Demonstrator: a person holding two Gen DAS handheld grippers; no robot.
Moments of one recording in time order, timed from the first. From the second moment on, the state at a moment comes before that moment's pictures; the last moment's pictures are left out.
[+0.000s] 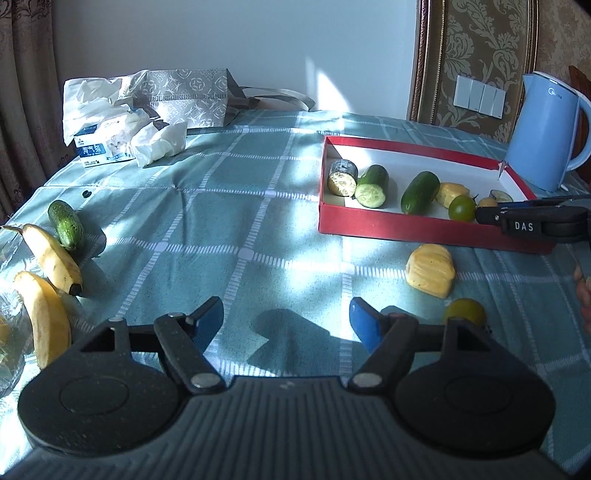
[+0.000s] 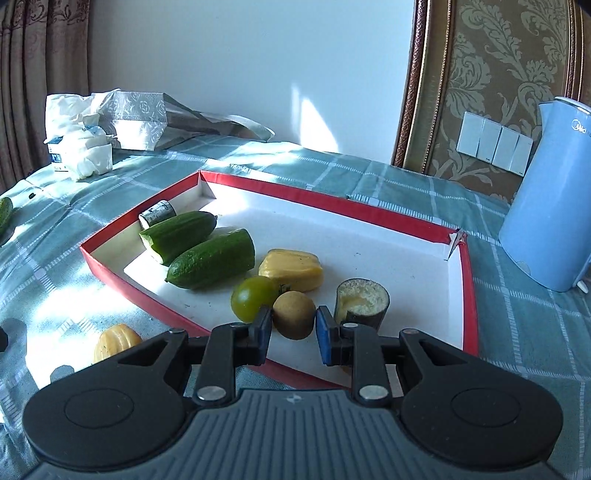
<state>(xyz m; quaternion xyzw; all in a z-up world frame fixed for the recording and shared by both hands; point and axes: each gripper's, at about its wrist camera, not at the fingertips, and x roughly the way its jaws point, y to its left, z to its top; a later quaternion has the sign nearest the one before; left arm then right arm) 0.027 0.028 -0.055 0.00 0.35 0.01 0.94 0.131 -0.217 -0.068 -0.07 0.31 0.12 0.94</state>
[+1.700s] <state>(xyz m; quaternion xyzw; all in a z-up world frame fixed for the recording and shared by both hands) 0.010 0.047 -0.057 0.02 0.34 -0.02 0.94 0.017 -0.137 -0.082 -0.08 0.30 0.21 0.93</state>
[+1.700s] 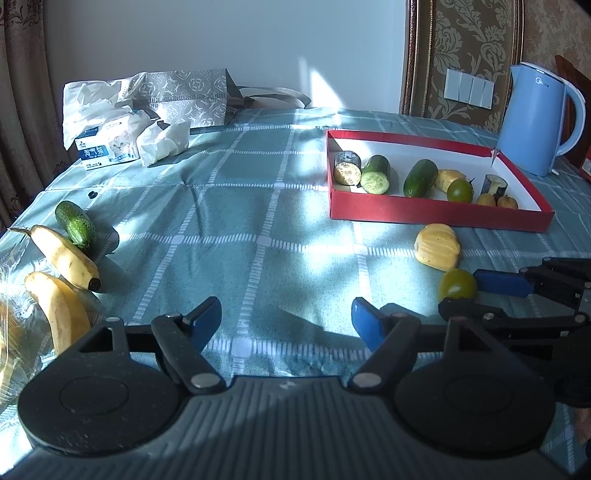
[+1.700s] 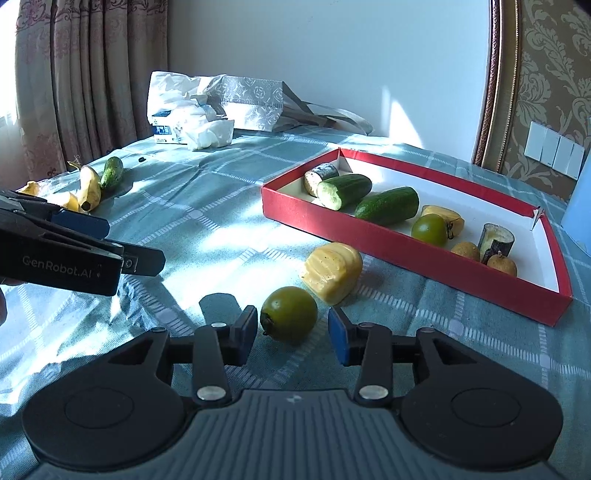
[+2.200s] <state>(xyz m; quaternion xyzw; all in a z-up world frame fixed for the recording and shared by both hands) 0.011 0.047 -0.058 0.03 0.34 -0.03 0.94 0.017 -0.122 -0.089 -0.10 0.29 0.20 0.93</state>
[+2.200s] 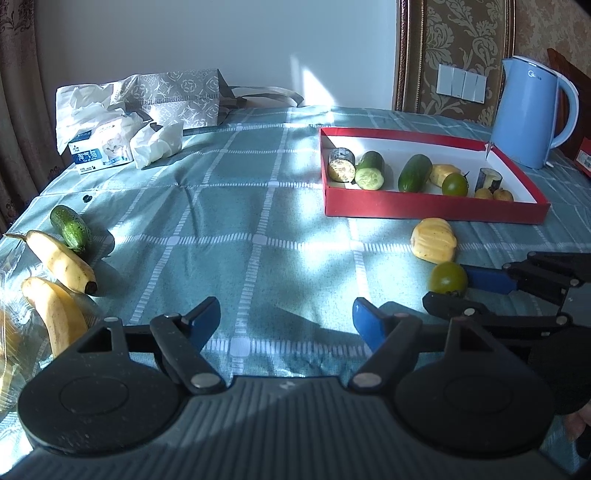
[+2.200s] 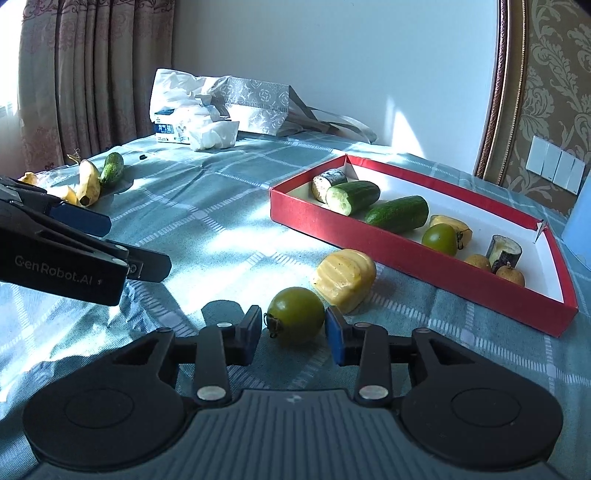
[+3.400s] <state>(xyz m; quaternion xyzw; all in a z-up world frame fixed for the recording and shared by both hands) 0.093 -0.081 -0.089 0.06 0.33 -0.14 0.93 -0.020 -0.240 -0.083 -0.06 0.31 0.07 0.95</state>
